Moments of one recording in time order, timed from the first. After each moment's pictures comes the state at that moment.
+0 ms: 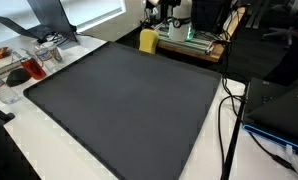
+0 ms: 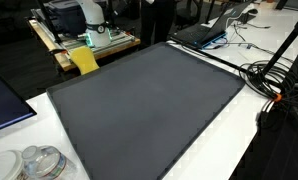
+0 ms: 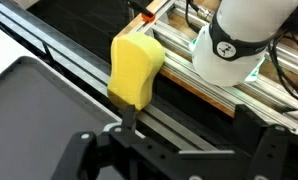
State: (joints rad) arm 0.17 -0.19 0.12 -2.42 -0.25 1.48 -0.26
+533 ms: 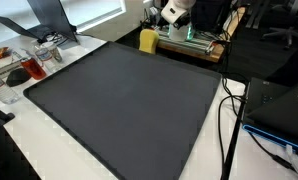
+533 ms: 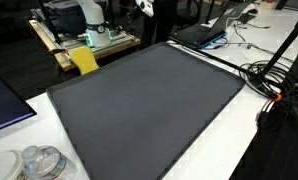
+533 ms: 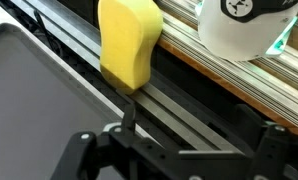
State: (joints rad) arm 0.22 -0.18 0.21 -2.64 -0.25 1.79 -0.11
